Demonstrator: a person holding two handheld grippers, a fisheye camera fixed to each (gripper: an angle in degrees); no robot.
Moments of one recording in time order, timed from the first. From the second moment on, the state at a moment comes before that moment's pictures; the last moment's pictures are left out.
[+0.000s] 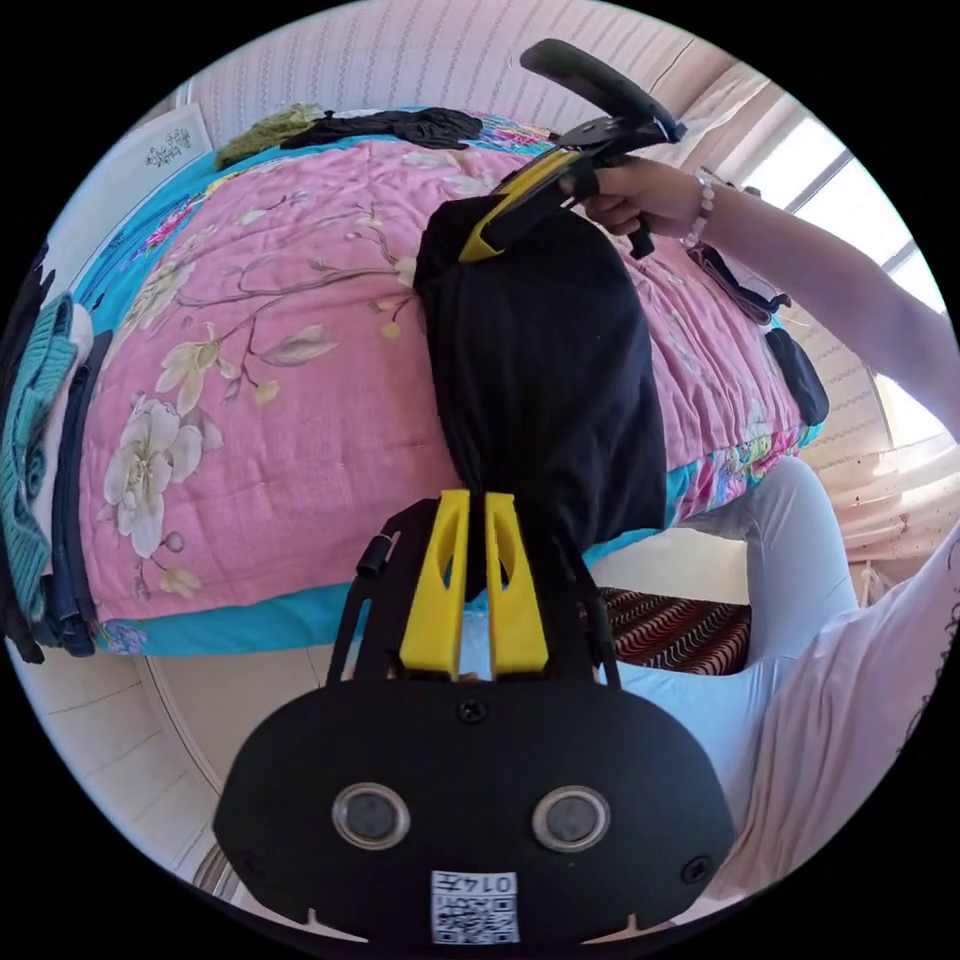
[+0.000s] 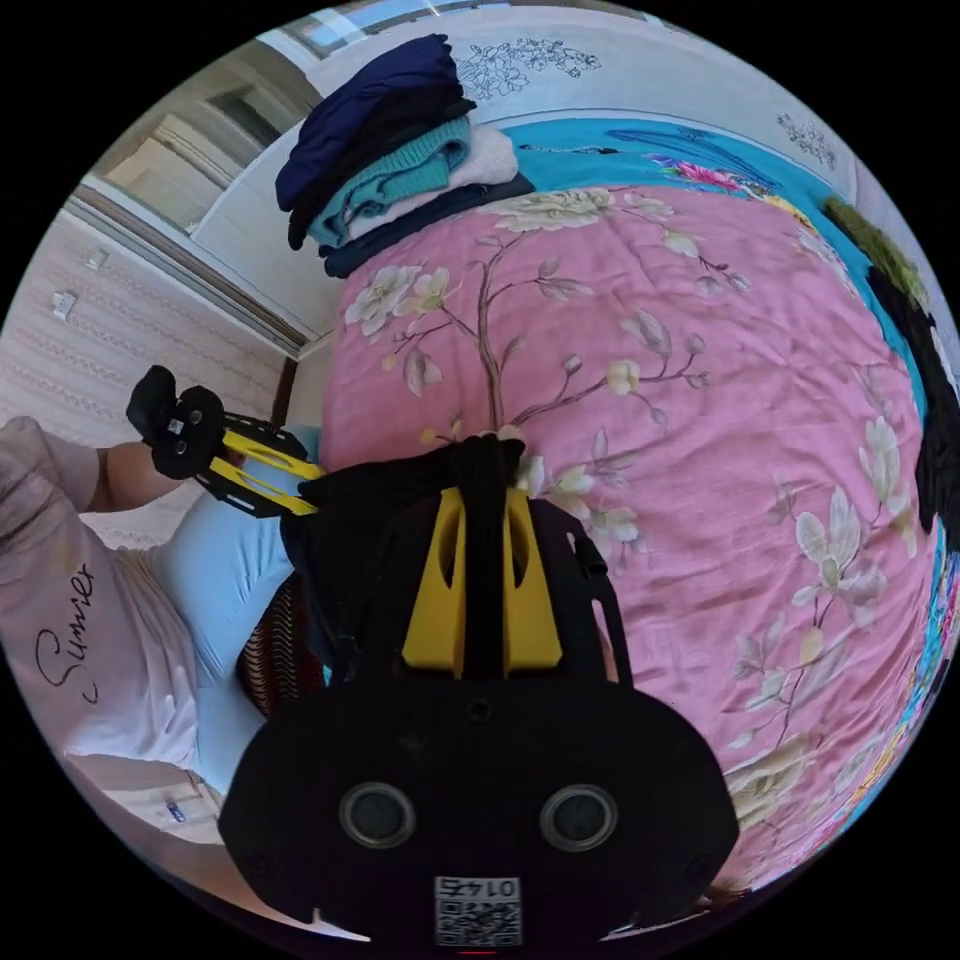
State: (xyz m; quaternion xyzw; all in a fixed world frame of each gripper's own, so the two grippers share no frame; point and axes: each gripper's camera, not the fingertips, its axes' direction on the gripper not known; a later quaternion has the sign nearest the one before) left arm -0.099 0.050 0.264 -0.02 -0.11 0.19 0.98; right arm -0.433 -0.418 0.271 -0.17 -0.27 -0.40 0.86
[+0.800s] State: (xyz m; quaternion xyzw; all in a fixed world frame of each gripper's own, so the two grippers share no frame) left arm -0.087 0.209 -0.030 0.33 -0.27 0.15 0.89; right arm -0.576 -0.374 -0.015 0.16 -0.33 -0.46 0.81
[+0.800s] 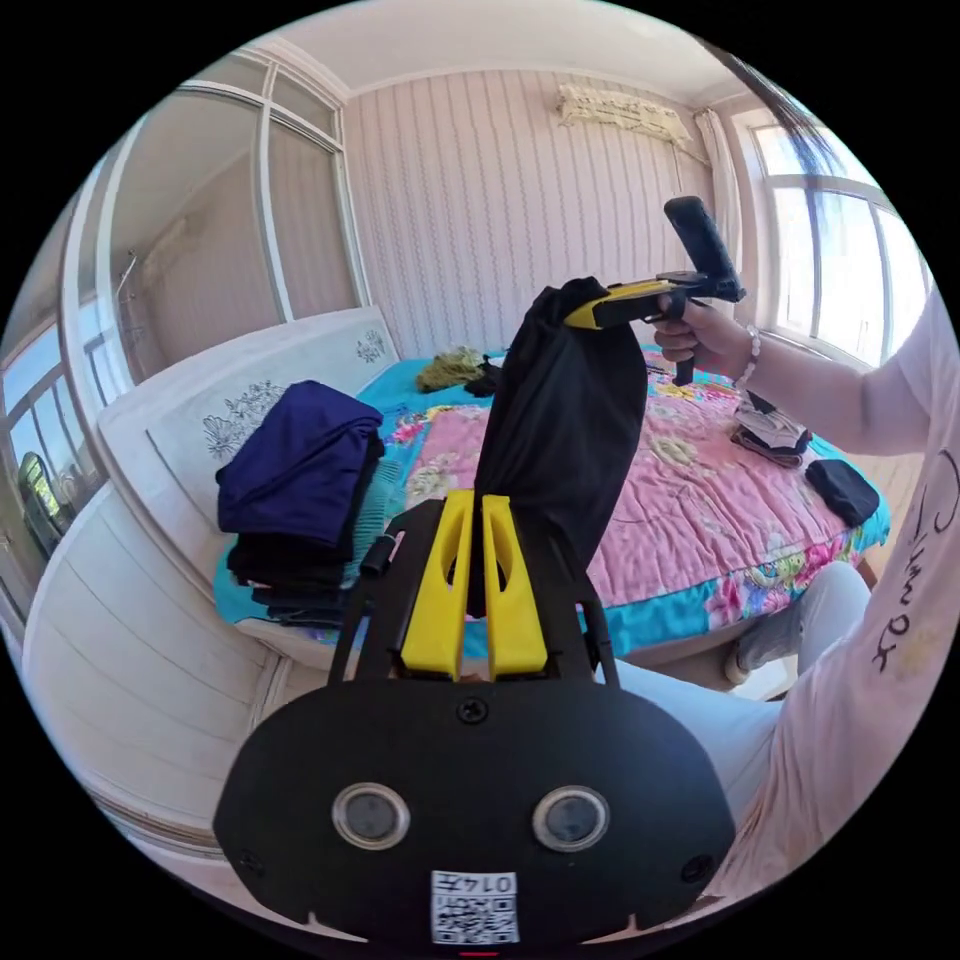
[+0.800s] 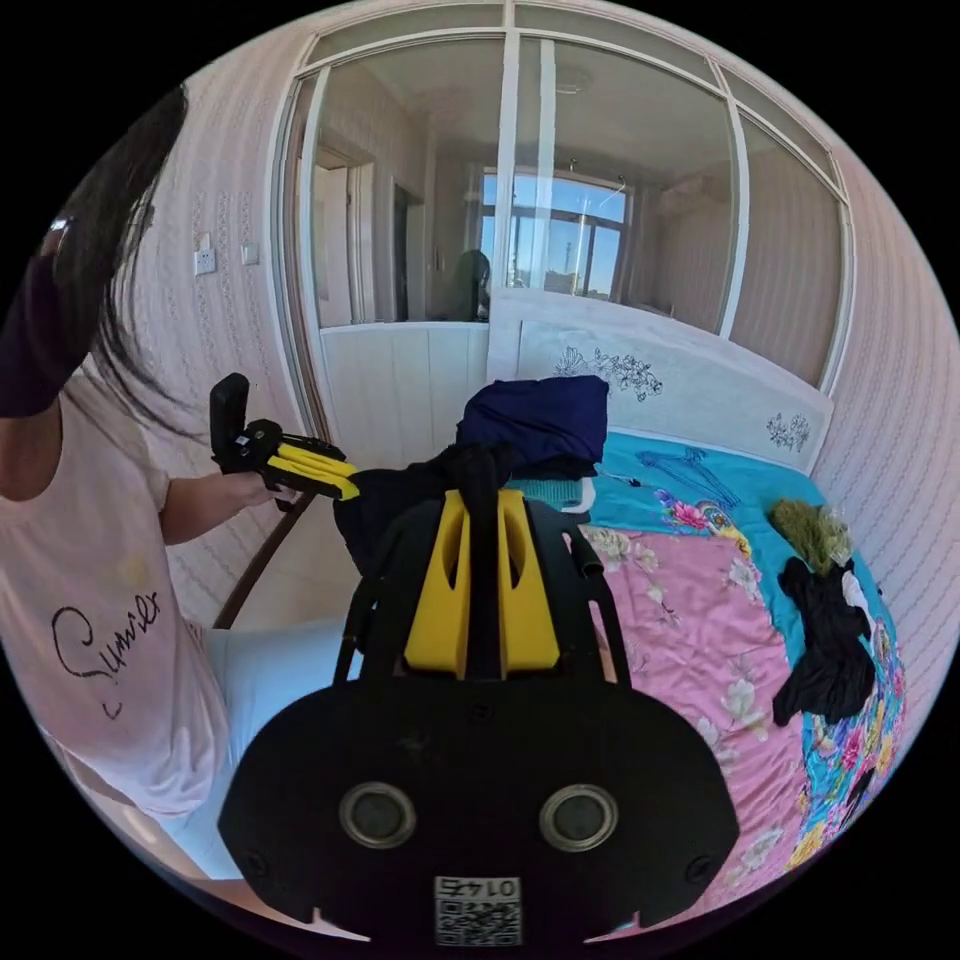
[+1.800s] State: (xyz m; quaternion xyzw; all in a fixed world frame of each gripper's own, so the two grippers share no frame) left arm -0.072 0.206 0.048 0.32 -0.34 0.15 0.87; right arm -0.488 -0.399 -0.026 0.15 -0.26 -0.35 0.89
